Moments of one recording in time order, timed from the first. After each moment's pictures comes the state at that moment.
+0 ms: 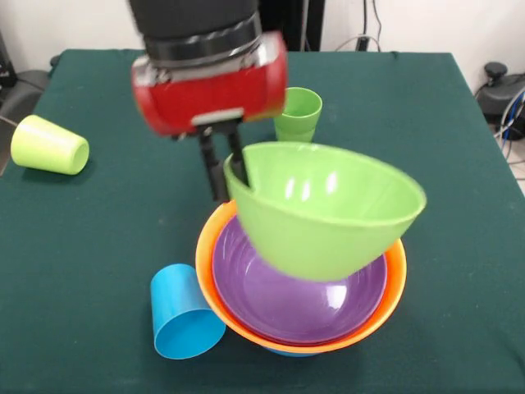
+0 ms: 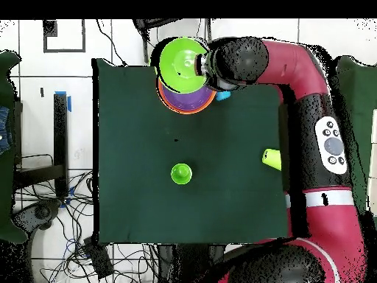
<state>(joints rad) -0.65 -0.46 0.73 1.04 -0.47 1.00 1.65</state>
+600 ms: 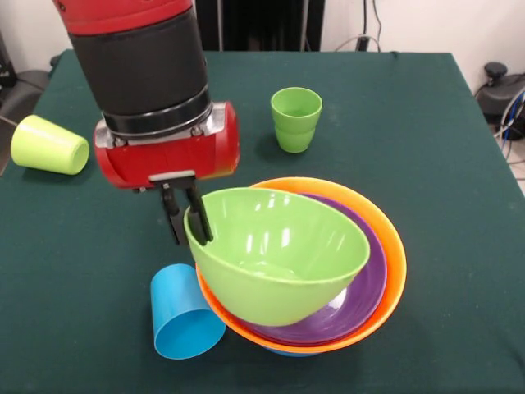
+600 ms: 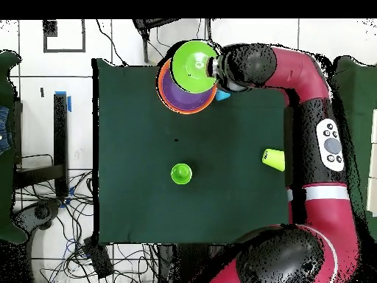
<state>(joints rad) -0.67 -0.37 0.73 0.97 -0.50 0.98 1.65</state>
